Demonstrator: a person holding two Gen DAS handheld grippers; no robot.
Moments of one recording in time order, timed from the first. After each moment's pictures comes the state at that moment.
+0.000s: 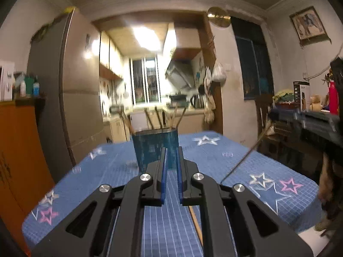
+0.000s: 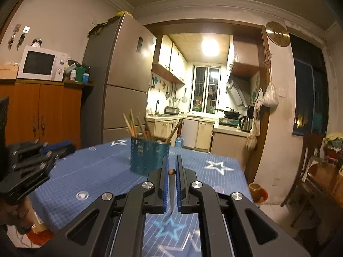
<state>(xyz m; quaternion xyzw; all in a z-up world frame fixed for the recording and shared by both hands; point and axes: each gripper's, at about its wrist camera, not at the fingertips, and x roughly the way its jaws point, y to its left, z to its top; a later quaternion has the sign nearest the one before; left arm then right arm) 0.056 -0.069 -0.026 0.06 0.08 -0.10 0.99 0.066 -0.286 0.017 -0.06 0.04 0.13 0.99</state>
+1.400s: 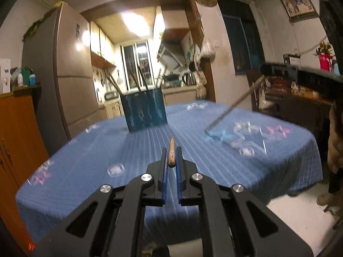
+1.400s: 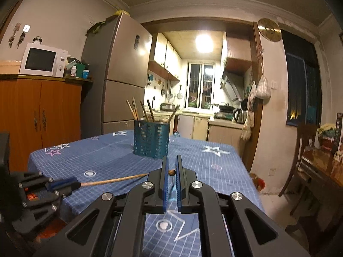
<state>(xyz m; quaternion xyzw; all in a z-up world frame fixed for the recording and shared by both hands) 0.009 -0.086 -0.102 0.10 0.11 -0.10 0.98 0.005 -0.290 -0.039 -0.05 0.05 0.12 0.99</state>
